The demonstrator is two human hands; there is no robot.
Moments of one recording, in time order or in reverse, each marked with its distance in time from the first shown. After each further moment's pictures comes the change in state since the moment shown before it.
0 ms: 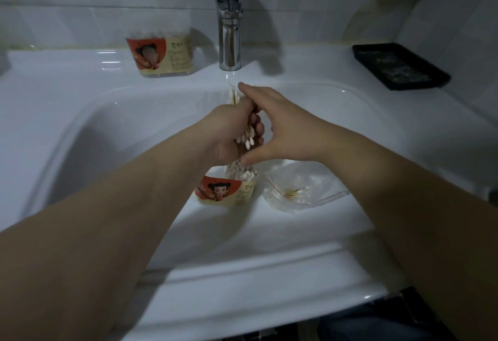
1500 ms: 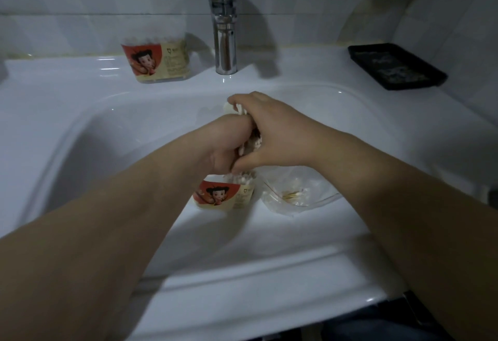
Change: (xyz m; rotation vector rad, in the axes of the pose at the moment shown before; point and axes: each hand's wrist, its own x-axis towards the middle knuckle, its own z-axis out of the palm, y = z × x) left_hand -0.013 -0.003 0.004 0.175 -0.116 -0.075; right_hand 0.002 -0.015 0.002 -0.180 0.025 -0.050
